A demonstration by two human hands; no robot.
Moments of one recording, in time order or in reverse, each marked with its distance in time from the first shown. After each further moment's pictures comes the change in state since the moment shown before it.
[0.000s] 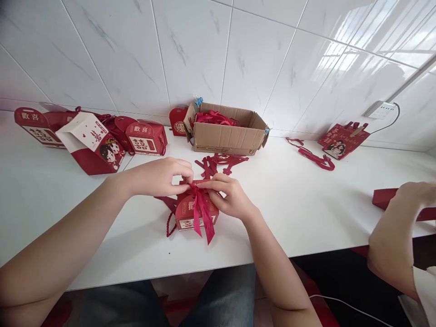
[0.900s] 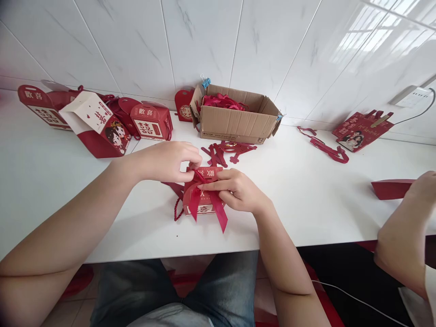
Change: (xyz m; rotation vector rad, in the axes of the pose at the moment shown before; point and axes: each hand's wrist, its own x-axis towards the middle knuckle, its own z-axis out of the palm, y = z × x) left_hand 0.002 0.000 0.002 0.125 0.032 0.016; right_hand 0.001 -0.006 -0.011 -0.037 -0.275 -0.177
